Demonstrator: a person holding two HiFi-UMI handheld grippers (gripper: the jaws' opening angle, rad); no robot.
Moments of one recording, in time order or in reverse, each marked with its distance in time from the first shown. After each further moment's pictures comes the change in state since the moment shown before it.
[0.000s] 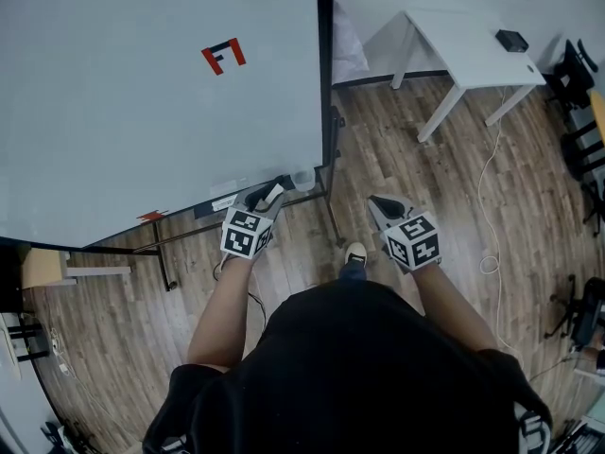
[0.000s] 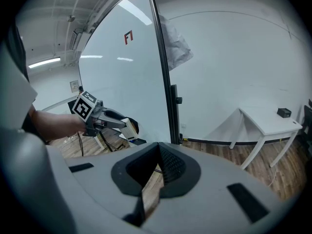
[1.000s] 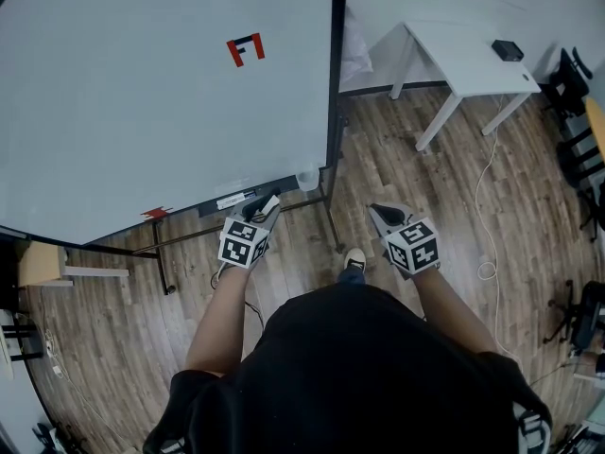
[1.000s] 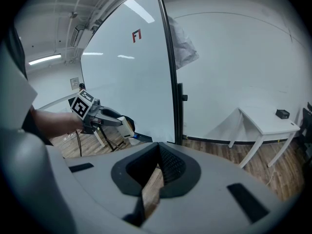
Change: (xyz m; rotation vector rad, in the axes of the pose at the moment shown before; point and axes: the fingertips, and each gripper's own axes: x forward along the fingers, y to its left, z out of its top) left arm -0.040 -0.006 -0.031 0.001 -0.006 0.010; right arm -0.015 0.028 -0.017 -0.018 0.021 -0.011
